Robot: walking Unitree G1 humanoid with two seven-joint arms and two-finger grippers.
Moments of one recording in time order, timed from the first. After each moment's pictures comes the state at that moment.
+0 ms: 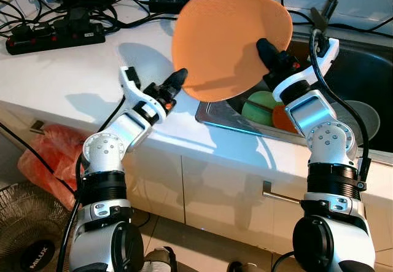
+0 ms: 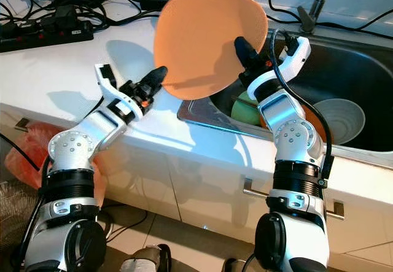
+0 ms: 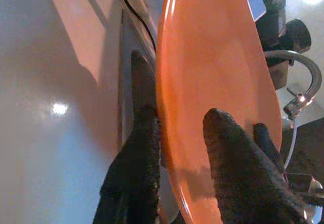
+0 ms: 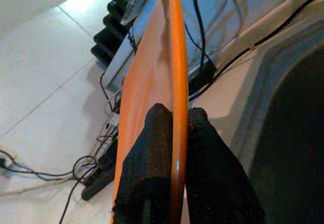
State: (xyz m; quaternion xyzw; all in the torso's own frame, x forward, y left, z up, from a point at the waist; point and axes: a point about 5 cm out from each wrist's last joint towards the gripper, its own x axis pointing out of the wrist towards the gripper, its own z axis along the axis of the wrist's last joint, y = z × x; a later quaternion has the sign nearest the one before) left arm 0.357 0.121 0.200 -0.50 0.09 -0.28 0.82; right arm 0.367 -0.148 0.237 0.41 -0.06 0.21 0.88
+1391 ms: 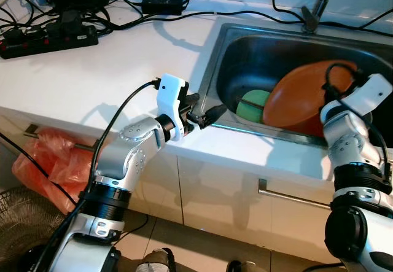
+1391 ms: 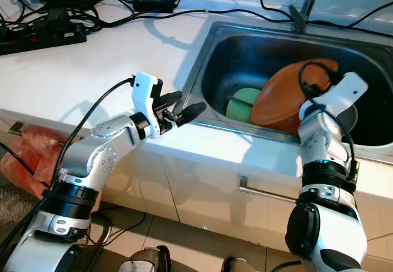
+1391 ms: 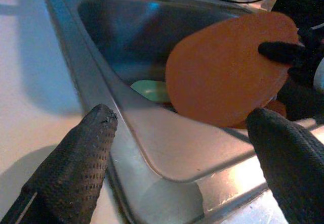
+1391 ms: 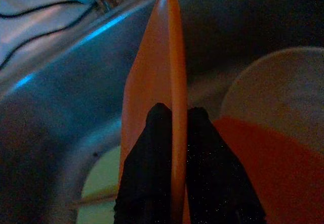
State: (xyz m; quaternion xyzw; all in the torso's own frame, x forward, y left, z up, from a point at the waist) left arm 0.339 0.088 0.187 -0.05 0.06 -0.38 0.92; right arm 0.375 -0.257 0.167 0.26 0.03 -0.19 0.94
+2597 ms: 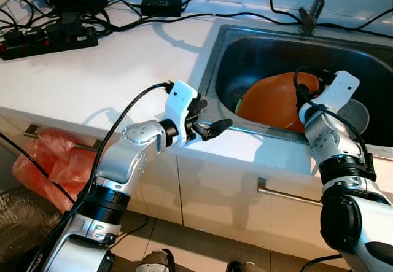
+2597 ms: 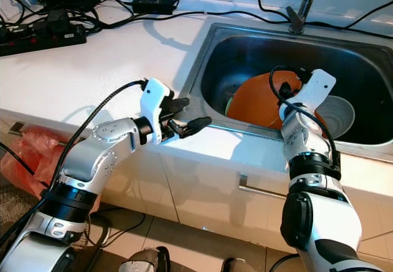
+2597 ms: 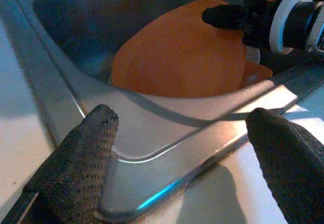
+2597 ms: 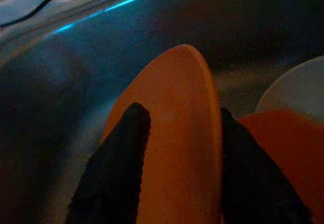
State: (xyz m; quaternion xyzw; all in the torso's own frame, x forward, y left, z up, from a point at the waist) left arm 0.331 0.080 0.182 0.03 0.06 -0.43 0.90; right arm 0.391 -0.225 0.164 0.18 0.05 -0.13 0.97
